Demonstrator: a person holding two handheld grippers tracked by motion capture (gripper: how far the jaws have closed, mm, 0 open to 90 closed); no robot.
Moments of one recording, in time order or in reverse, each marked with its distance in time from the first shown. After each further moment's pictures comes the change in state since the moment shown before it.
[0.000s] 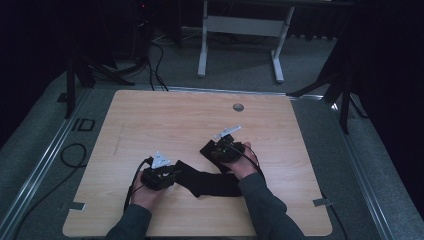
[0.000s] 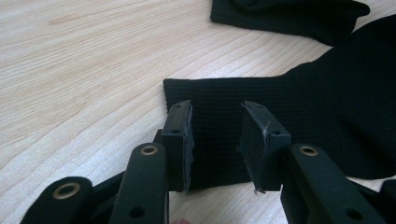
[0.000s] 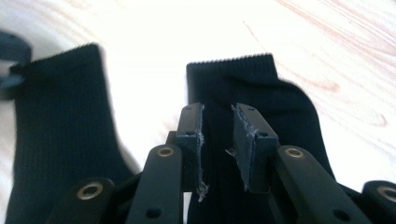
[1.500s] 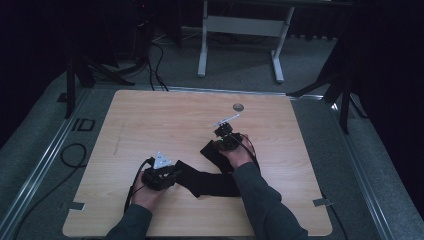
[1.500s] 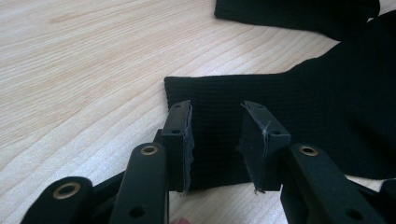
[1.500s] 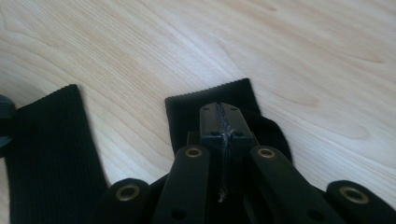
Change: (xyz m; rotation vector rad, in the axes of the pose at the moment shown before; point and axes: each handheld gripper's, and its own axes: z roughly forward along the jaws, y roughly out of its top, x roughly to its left) left arm -0.003 0.000 0.003 0.012 0.019 0.014; right arm -0.016 0.024 -0.002 0.028 -0.011 0.121
